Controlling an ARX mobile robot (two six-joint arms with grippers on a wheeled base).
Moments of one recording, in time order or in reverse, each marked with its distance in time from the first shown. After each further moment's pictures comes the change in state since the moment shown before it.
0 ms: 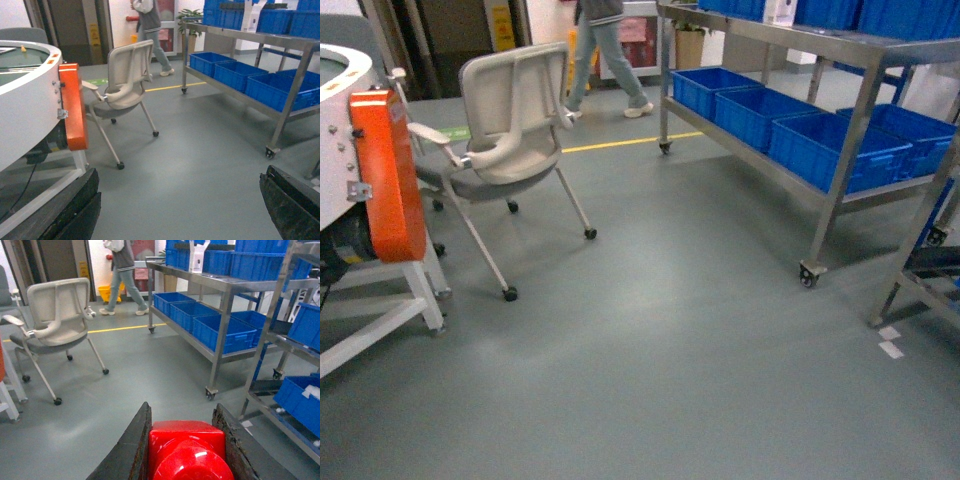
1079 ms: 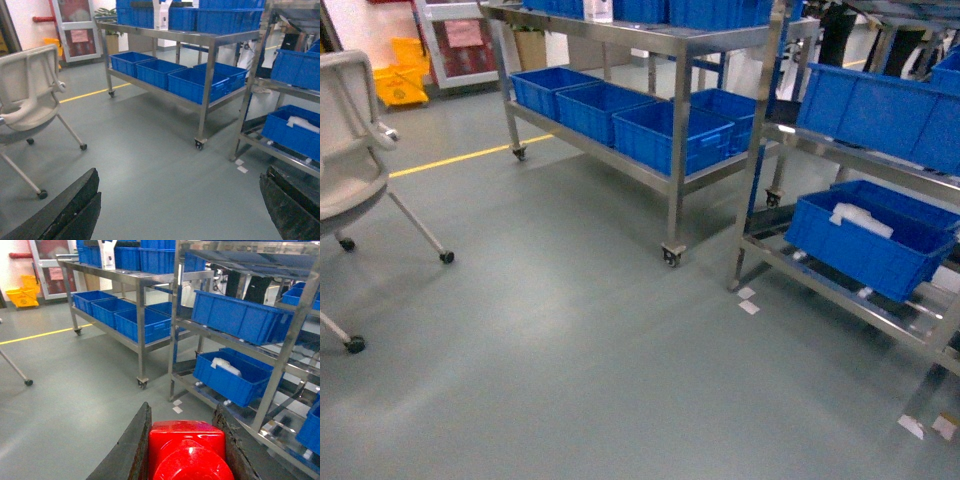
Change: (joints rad) left arm 0.000 0.000 0.000 0.000 0.000 0.000; right arm 0.000 0.000 0.000 0.000 0.000 0.000
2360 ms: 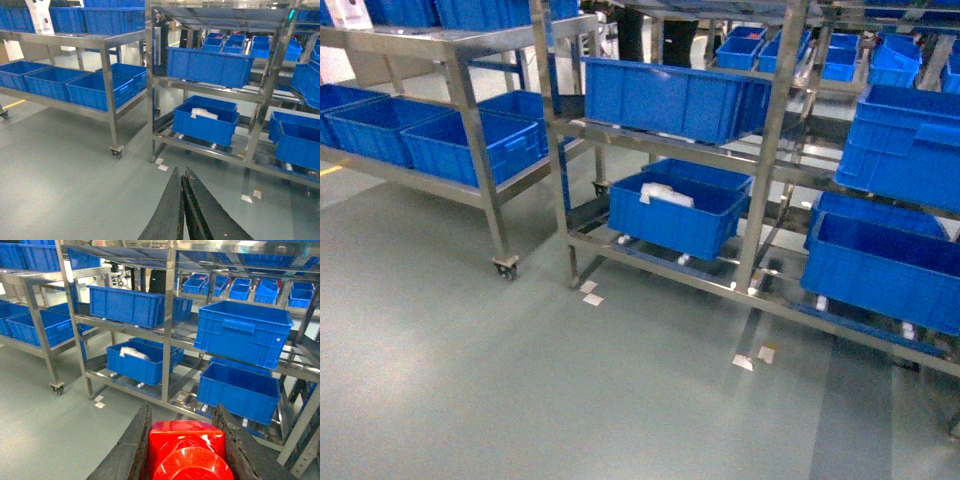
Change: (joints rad) left arm 0.000 0.000 0.000 0.000 0.000 0.000; right arm 0.000 0.000 0.000 0.000 0.000 0.000
